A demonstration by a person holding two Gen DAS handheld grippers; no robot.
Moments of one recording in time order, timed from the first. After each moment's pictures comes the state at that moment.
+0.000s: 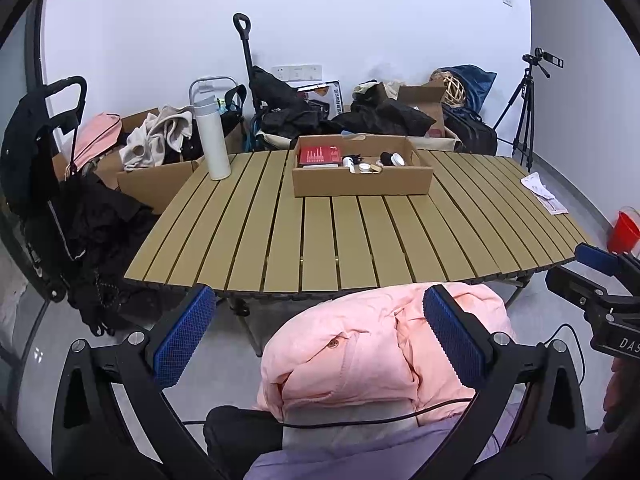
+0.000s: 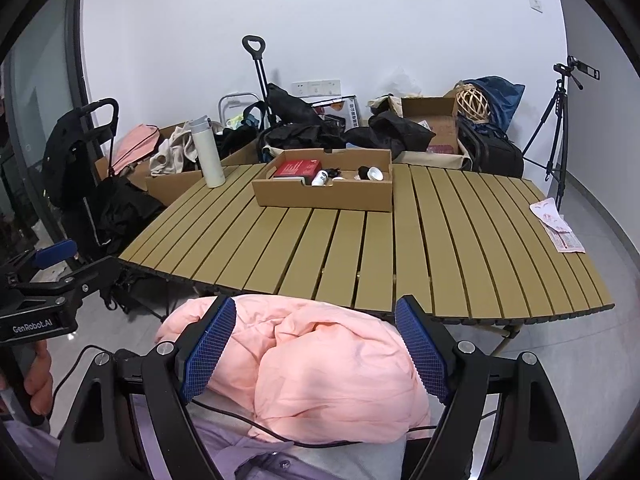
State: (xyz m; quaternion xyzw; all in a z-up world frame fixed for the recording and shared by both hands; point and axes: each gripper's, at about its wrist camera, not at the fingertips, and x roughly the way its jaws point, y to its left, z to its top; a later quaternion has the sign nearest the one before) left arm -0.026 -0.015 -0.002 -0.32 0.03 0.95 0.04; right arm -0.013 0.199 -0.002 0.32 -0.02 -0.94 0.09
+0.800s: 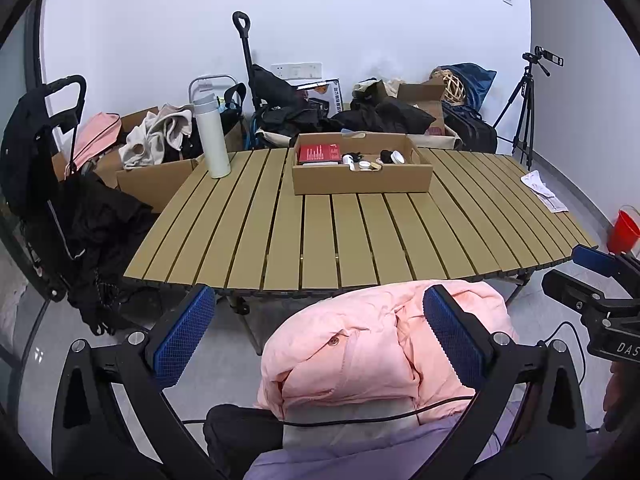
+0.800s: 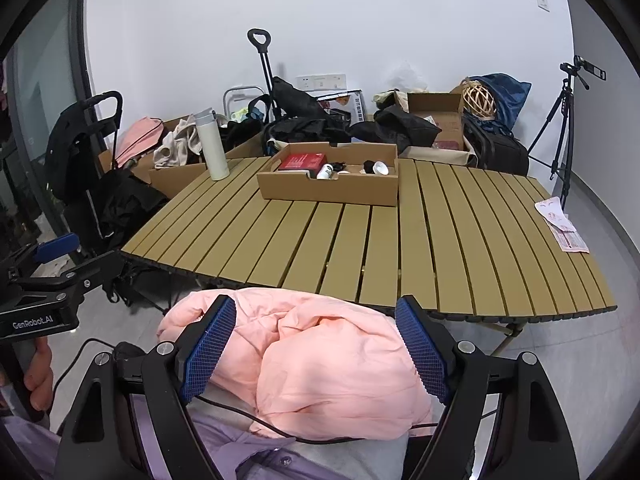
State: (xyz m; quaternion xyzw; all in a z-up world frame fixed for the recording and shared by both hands) left arm -0.028 -0.019 -0.003 -0.32 0.03 0.94 0.04; right arm -0.014 0.197 -0.006 0.33 -0.01 -0.94 0.09
